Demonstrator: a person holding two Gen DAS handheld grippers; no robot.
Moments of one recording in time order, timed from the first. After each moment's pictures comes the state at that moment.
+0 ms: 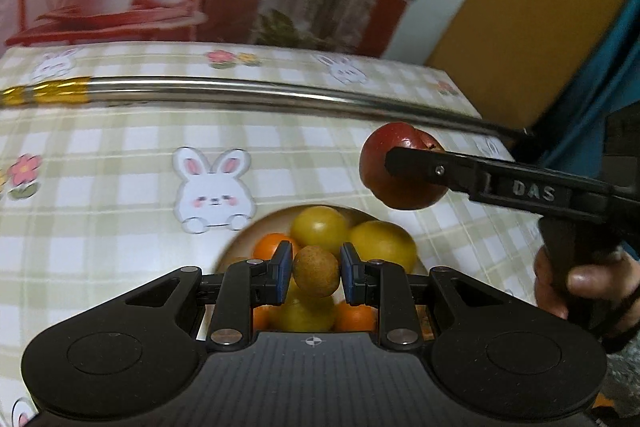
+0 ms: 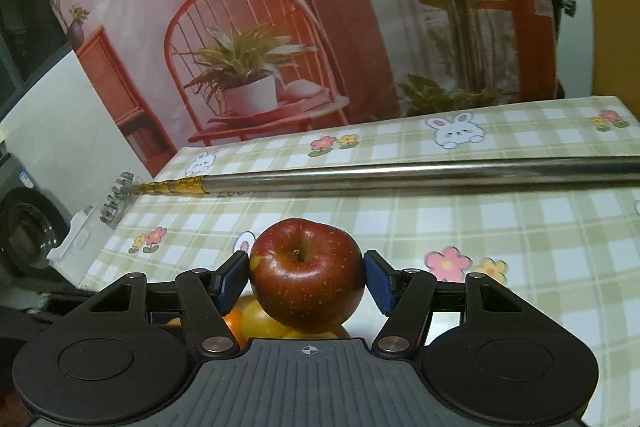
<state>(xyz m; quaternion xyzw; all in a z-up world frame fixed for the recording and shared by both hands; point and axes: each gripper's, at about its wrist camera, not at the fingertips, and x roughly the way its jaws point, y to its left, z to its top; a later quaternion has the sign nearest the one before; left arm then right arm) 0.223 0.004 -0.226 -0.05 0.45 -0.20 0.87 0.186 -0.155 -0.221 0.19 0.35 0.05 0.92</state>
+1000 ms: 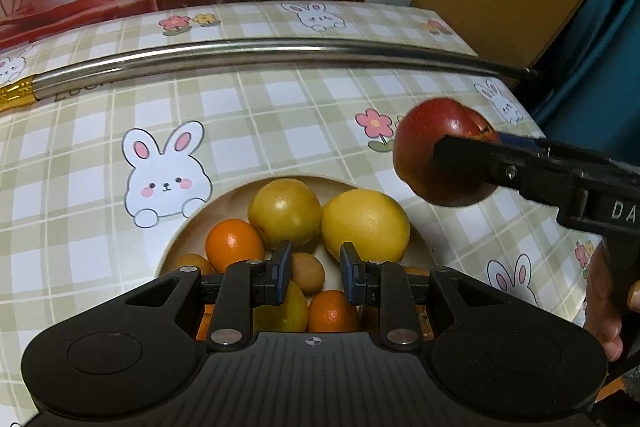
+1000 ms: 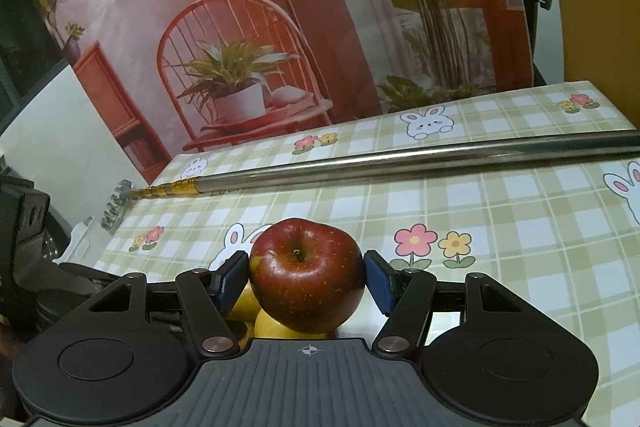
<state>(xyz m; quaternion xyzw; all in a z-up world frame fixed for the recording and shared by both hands) 0.244 -0.033 -0.250 0.00 0.50 -0.21 0.84 0.150 -0.170 -0.220 0.20 0.34 0.04 0.92</state>
